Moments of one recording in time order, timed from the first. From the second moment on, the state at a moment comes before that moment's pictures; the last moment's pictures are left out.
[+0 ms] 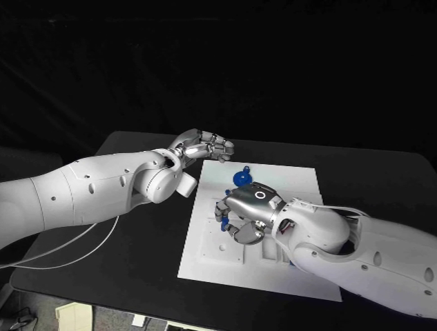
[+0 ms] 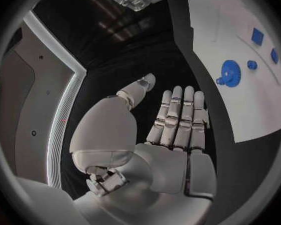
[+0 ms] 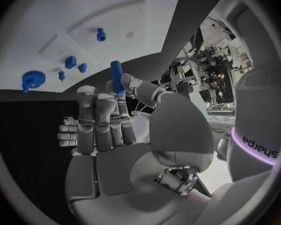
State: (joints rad) left arm 1.28 -0.76 -0.12 1.34 -0.24 -0.23 0.30; left_hand 1.11 -0.14 0.56 -0.22 0.11 0.83 0.17 0.29 0.50 1.10 0.16 0.08 0.08 0.81 0.17 0.42 0.40 0.04 0.58 0.07 0.49 1.19; right arm 1.15 -0.57 -0.10 1.63 -1.84 -0.29 -0.10; right_hand 1.19 -0.19 0.89 -0.22 0.04 1.02 0.11 0.38 0.45 1.27 0.04 0.14 0.20 1.31 -0.06 1.09 0.84 0.19 1.25 -0.03 0.86 1.31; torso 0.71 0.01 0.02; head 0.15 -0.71
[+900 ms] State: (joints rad) left arm 1.28 -0.75 -0.11 1.34 -0.24 -0.22 0.30; left_hand 1.11 -0.14 0.56 -0.22 0.11 0.83 0.17 0.29 0.50 1.10 0.16 0.08 0.08 0.81 0.17 0.42 0.40 0.04 0.58 0.07 0.49 1.19; right arm 1.10 -0.52 -0.13 1.58 -1.87 -0.28 -0.09; right_hand 1.19 -0.19 0.89 -0.22 0.05 1.02 0.11 0.38 0.45 1.27 0.04 0.14 0.20 1.31 -0.06 1.09 0.84 0.19 1.25 -0.03 0.86 1.31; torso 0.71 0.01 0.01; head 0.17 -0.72
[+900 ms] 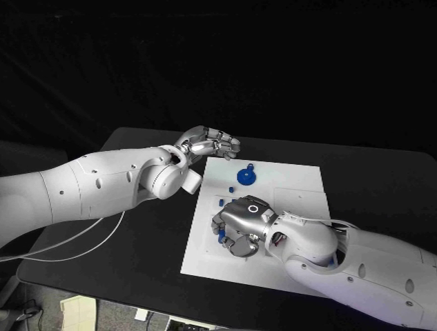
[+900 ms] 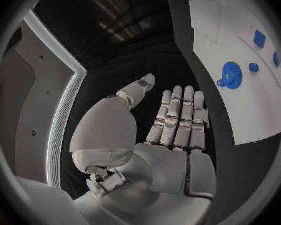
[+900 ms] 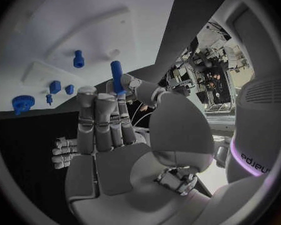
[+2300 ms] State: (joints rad) left arm 1.28 -0.75 -0.11 1.34 -0.24 -0.22 0.30; left_hand 1.11 -0.14 0.56 -0.22 0.11 0.83 0.17 0.29 0.50 1.10 0.16 0.08 0.07 0.81 0.17 0.42 0.40 0.04 0.59 0.07 0.49 1.19; right arm 1.09 -0.54 -0.14 1.58 -1.87 -0.27 -0.09; right_hand 1.19 -0.19 0.89 -0.22 0.04 1.02 0.11 0.38 0.45 1.27 0.04 0.13 0.20 1.31 -0.06 1.09 0.84 0.19 1.25 -0.03 0.86 1.31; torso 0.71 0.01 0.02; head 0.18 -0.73
